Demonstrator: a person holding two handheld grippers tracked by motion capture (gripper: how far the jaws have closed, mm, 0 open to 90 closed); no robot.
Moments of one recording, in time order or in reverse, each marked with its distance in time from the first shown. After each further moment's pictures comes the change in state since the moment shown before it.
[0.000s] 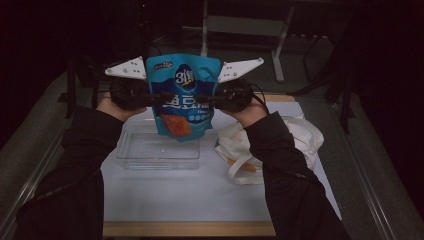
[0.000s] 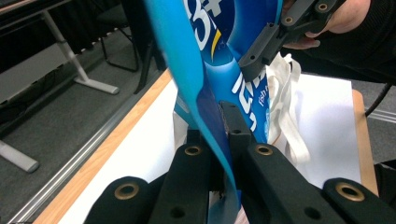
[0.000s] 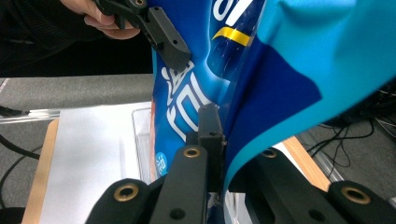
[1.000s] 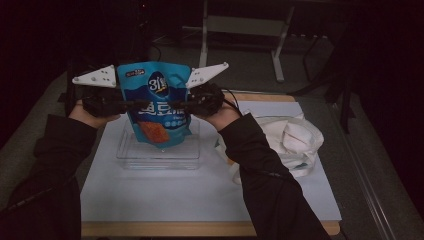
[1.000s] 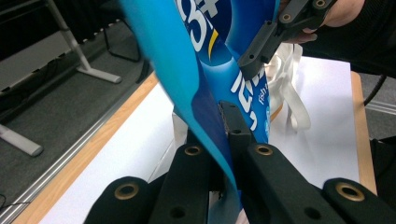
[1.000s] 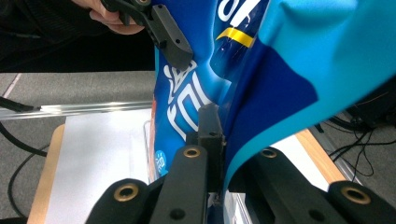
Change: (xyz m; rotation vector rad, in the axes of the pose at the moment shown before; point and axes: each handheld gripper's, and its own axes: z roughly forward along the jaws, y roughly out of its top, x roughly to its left) left arm 0.016 -0.046 -0.034 0.011 -0.015 -0.023; right arm 0.018 0.011 0.057 0.029 0.047 -0.007
